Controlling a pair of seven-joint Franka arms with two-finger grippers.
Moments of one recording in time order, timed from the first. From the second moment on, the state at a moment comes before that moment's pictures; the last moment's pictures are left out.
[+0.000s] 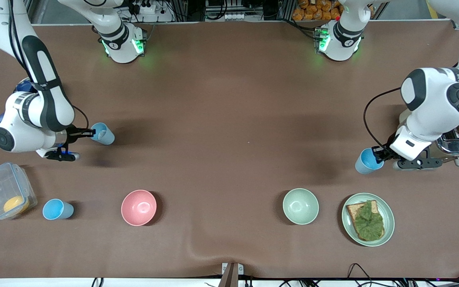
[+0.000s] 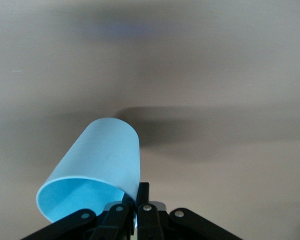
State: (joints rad) left arm 0.10 0.20 -0.15 -1.97 0.02 2.30 -0.08; right arm -0.02 0.38 -0.11 -2.00 0.18 1.88 -0.13
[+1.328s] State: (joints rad) left arm -0.21 0.33 -0.21 -1.73 0.02 2.16 -0.68; right arm 0.69 0.70 -0.09 -1.52 0.56 1.97 0.54
